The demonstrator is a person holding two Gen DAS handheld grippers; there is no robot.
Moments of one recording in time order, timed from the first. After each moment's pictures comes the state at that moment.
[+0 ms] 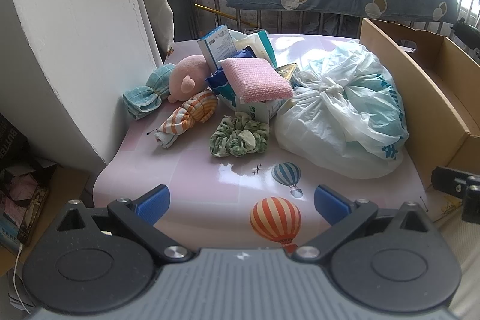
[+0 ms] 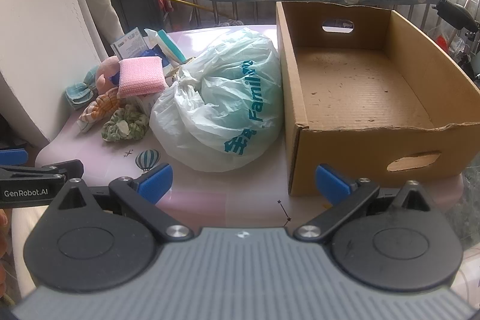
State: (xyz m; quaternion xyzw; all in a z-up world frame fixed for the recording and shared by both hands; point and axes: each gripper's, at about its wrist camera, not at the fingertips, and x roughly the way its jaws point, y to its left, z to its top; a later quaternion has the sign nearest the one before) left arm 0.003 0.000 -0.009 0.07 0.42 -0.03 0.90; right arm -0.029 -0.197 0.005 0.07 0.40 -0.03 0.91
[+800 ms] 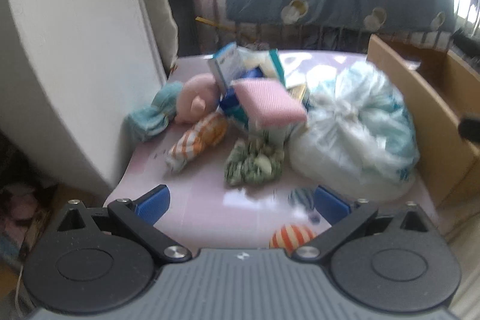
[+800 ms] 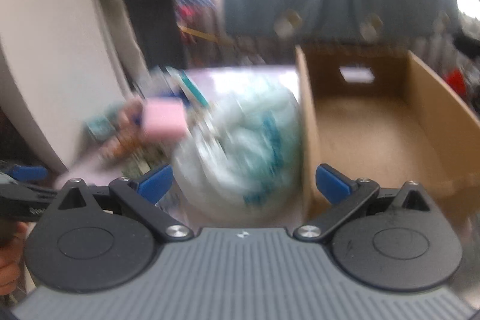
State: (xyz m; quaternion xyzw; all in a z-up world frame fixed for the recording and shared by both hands) left arm 0.031 0.031 0.001 0.06 0.39 -0.05 0.92; right arm -0.004 -0.199 0.052 0.07 0.30 0.05 0.95
